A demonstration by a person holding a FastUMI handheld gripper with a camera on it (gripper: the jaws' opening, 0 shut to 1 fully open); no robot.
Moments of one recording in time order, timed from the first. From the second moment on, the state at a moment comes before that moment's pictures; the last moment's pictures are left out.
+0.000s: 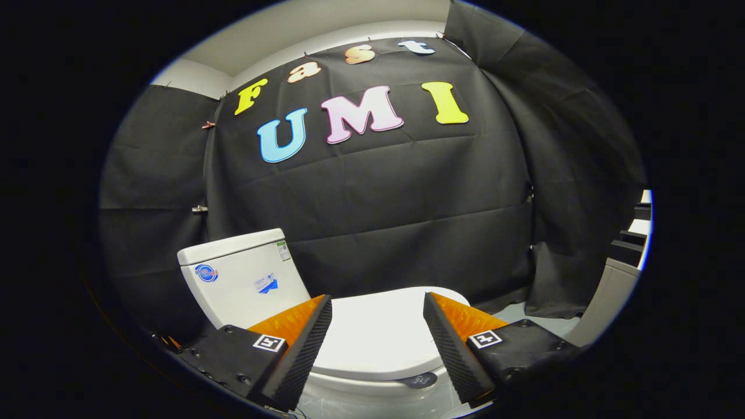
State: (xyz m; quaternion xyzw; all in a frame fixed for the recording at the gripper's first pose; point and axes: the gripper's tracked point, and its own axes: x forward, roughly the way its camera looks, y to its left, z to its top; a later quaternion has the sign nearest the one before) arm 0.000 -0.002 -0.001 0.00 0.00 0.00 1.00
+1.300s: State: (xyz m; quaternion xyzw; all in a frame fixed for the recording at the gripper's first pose) arm 0.002 -0.007 -0.001 0.00 0.01 0.00 1.00
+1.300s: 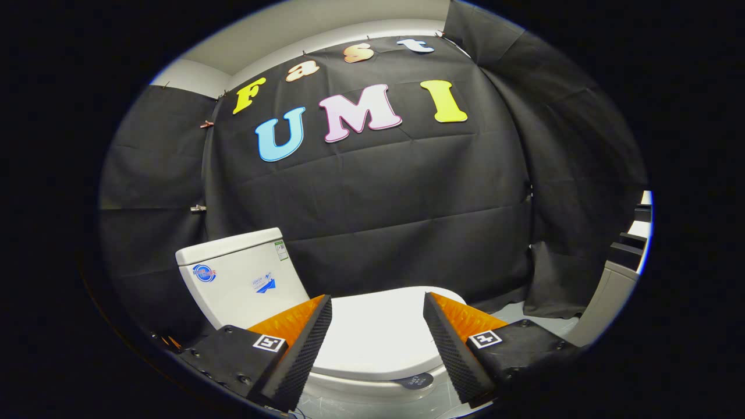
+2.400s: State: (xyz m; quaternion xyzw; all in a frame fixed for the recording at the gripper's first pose) arm 0.001 -0.065 -0.075 0.03 0.12 -0.03 0.99
